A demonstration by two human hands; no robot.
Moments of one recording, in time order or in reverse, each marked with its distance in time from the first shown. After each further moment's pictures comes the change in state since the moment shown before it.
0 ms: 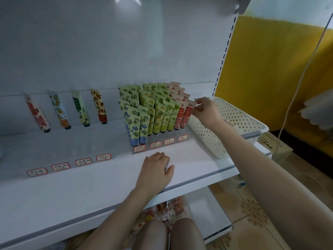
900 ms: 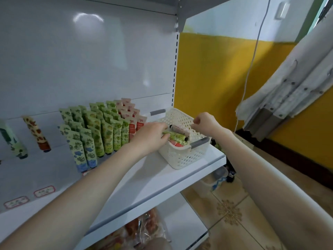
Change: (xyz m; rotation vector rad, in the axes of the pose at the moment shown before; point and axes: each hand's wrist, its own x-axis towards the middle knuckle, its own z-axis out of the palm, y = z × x) left_hand 0.112 0.130 -0.061 0.067 -0.088 0.233; right_hand -0.009 0.075 -0.109 -0.296 -0.070 0.252
